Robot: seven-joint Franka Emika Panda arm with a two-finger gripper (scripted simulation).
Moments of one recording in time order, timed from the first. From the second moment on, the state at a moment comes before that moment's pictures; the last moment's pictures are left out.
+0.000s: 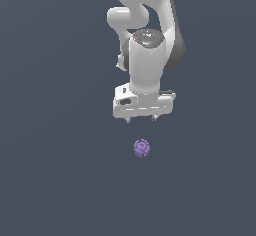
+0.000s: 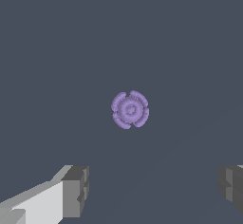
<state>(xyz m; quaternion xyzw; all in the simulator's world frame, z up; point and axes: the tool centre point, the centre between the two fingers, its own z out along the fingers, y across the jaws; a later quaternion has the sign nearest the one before) 0.033 0.051 0.198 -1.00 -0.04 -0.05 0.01</state>
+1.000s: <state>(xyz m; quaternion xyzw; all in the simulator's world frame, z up) 0.076 0.059 0.108 -0.99 -0.10 -0.01 0.00</state>
